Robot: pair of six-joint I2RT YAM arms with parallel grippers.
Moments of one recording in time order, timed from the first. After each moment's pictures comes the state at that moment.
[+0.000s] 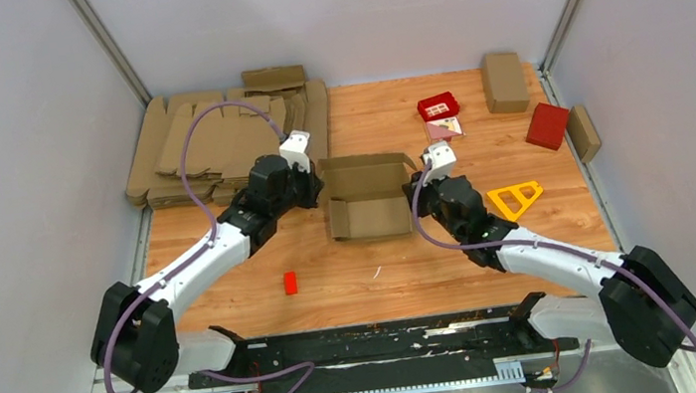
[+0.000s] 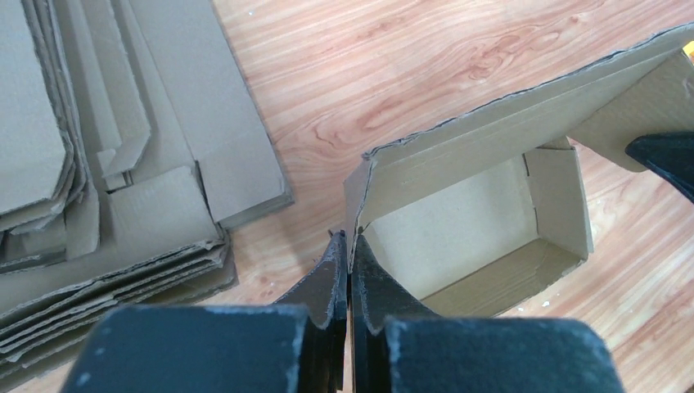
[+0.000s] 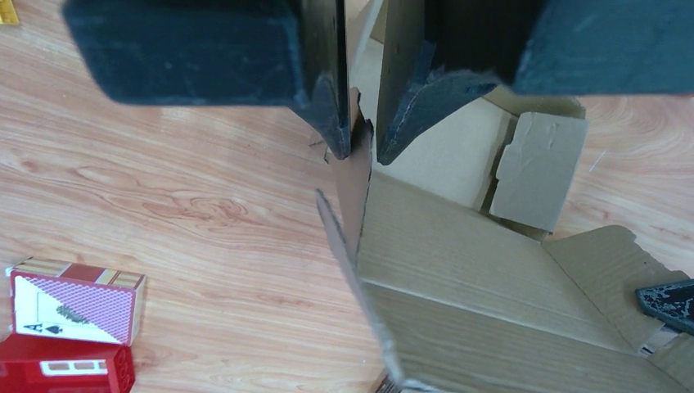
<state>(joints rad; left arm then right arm) -0.56 1.31 0.85 0.01 0.06 -0.20 0.70 1.16 0.51 0.40 0.30 0.20</state>
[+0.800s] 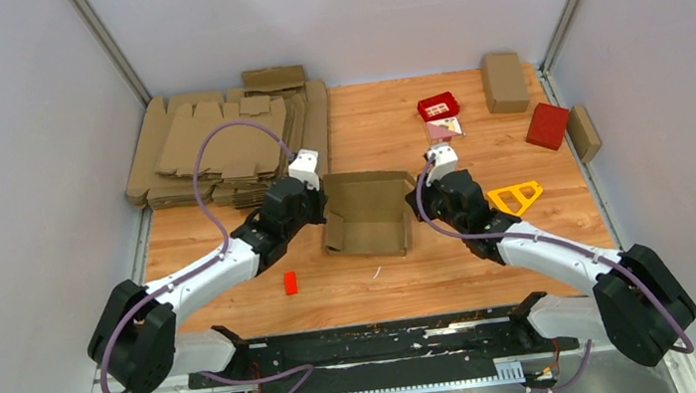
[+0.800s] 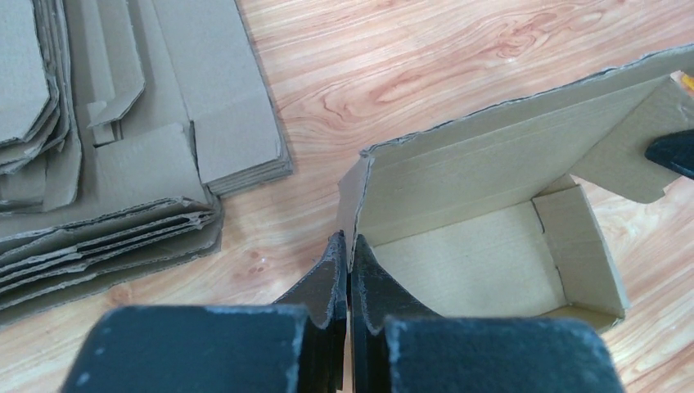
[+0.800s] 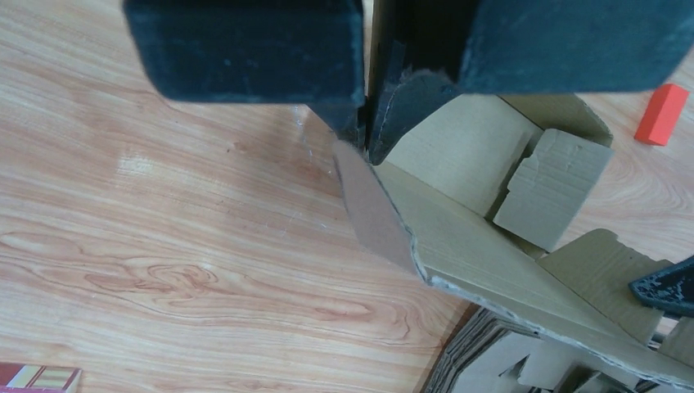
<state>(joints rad) -0.68 1.29 0.70 0.14 -0.15 -0.22 0.61 1.18 0.53 0.26 0.09 0.31</state>
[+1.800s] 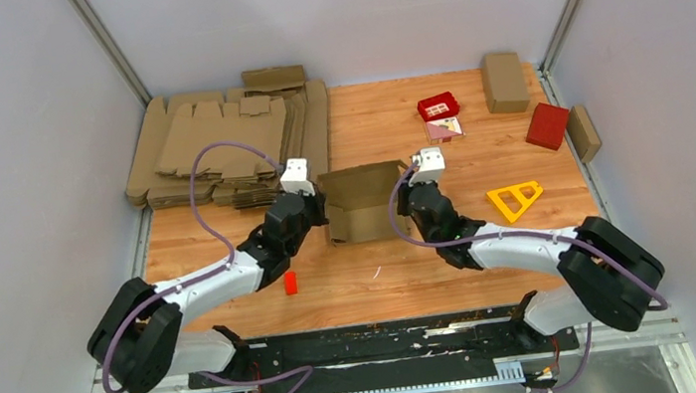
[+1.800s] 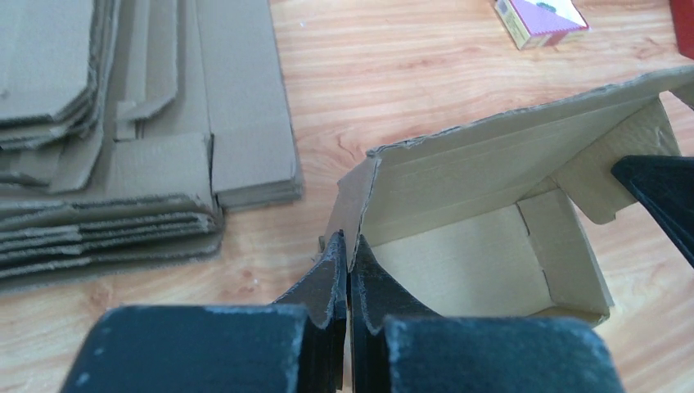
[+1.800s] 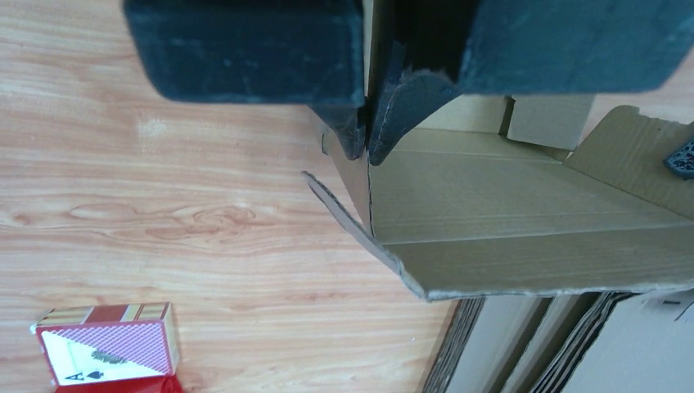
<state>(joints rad) -0.73 1.27 0.55 0.42 -0.32 -0.36 0.81 1.34 0.55 0.50 0.58 0.38</state>
